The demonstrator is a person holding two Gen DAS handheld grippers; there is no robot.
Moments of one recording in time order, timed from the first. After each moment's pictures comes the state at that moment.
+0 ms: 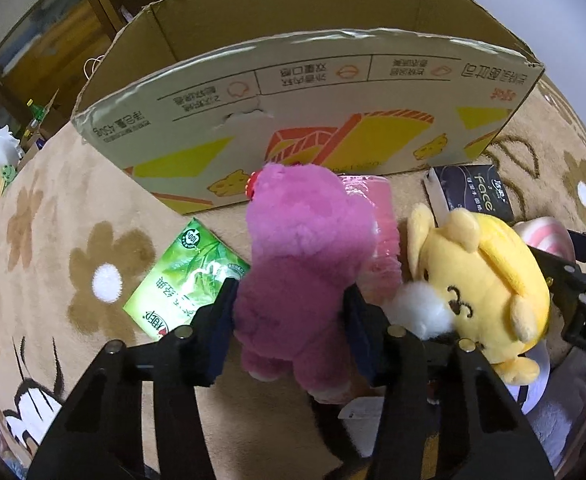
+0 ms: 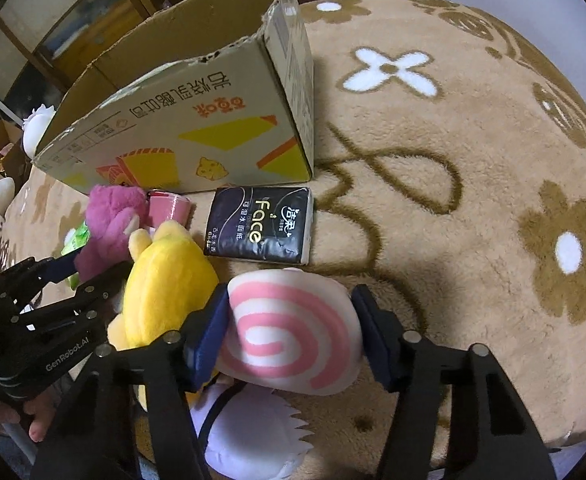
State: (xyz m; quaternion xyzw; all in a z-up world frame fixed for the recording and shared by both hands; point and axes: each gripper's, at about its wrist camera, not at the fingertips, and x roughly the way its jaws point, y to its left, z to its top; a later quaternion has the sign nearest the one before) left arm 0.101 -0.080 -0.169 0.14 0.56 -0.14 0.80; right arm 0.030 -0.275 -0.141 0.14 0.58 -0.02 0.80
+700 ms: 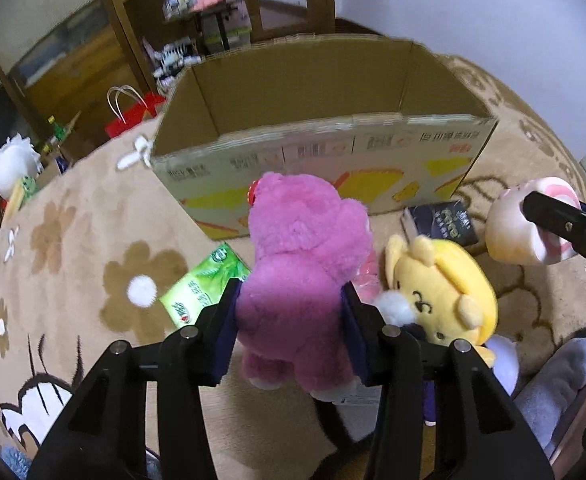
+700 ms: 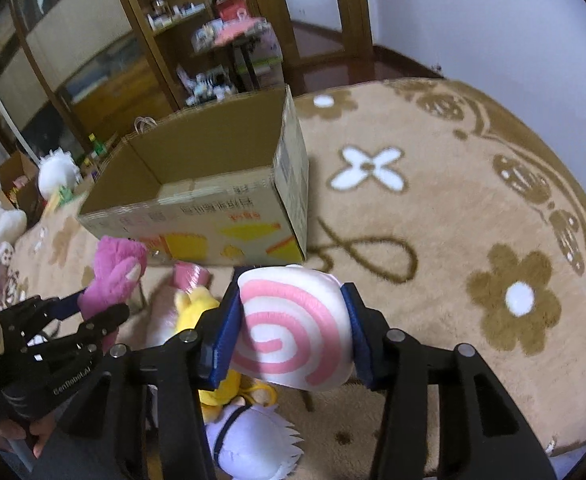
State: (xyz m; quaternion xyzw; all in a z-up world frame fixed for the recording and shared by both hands) left arm 0.059 -0.072 -0.122 0.12 0.49 -0.14 0.85; right arm 0.007 -0.284 -0.074 0.14 0.46 -0.03 0.88
